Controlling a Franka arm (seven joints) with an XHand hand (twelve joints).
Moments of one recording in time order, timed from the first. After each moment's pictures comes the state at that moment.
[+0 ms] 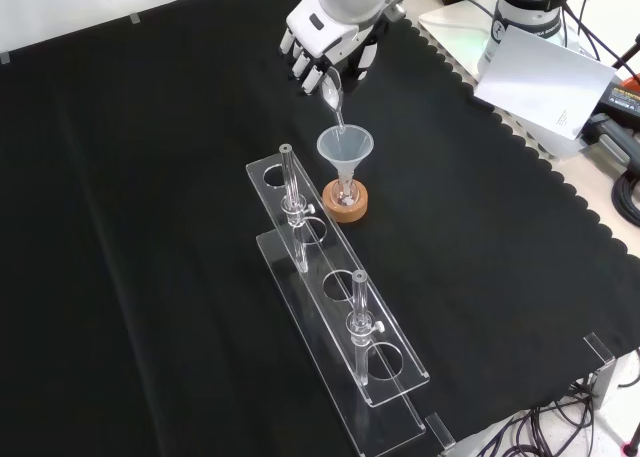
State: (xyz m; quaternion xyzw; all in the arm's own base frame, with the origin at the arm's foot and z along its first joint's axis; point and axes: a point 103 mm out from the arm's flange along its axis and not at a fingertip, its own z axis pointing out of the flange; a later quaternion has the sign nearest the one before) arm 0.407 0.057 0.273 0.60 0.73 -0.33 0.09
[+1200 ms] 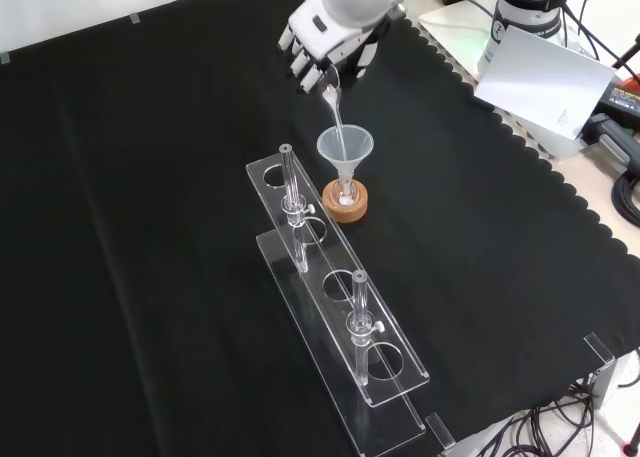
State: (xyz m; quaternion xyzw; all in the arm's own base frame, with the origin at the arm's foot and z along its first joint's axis) arm 0.412 0.062 0.291 0.60 0.72 -0.34 0.11
